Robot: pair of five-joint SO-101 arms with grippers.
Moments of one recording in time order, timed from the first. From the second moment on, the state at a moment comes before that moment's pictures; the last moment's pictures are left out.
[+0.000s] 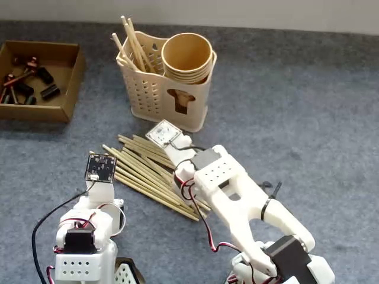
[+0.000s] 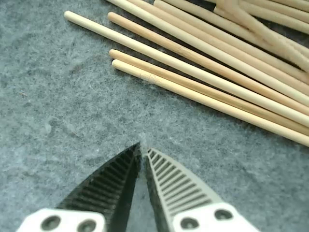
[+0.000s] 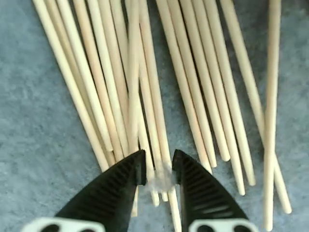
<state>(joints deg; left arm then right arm) -6.4 -104.3 96.0 77.1 -0.3 -39.5 -14.6 40.5 58.4 15.5</state>
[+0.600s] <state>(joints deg) -6.4 -104.3 96.0 77.1 -0.3 -44.5 -14.5 45.6 45.1 12.2</state>
